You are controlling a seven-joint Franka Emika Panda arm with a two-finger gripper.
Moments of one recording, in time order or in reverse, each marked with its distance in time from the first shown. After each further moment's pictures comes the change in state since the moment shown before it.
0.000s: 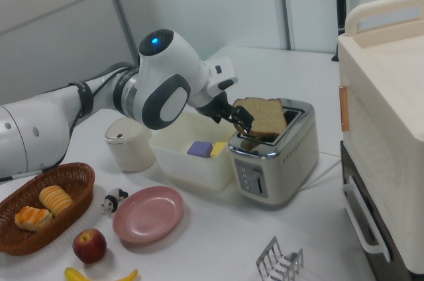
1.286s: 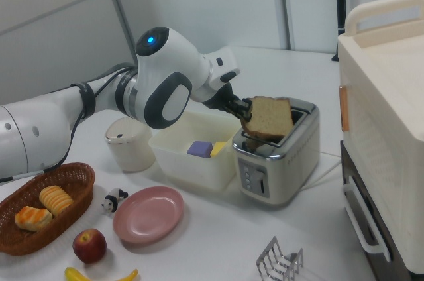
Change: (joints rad) arm -0.012 0.001 -0.006 0.010 -0.035 0.092 0.000
